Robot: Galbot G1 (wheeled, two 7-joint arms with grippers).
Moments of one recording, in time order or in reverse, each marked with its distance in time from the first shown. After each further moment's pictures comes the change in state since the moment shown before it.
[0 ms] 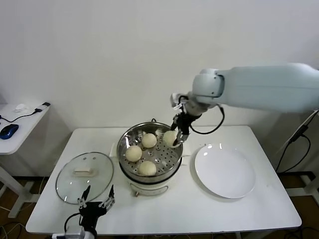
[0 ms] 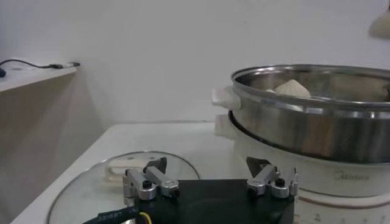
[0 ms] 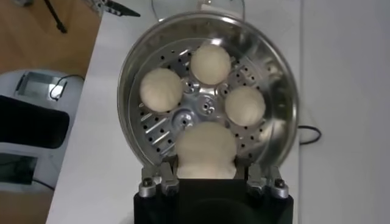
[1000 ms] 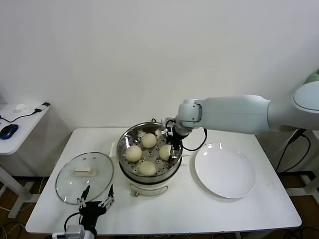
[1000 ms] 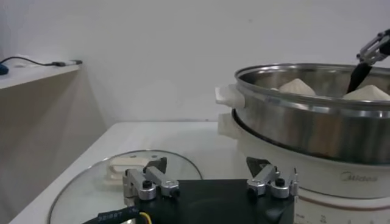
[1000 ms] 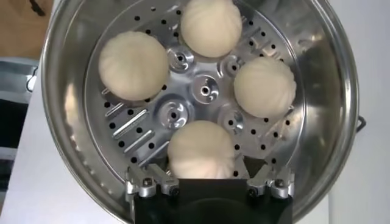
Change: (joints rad) left arm -0.012 -0.005 -0.006 0.012 -0.004 0.001 0.001; right arm -0.237 0.083 0.047 -0.171 -0.076 0.007 0.065
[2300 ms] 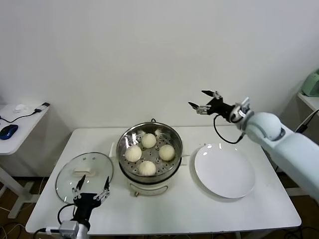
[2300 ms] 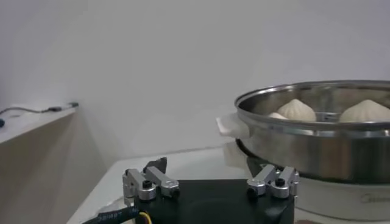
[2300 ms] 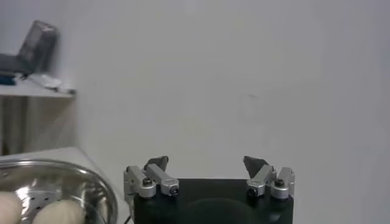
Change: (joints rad) left arm -0.036 0.063 -0.050 0.008 0.047 -0.074 0.057; right arm -1.116 -0.550 1.517 0.279 -0.153 0.281 0.485
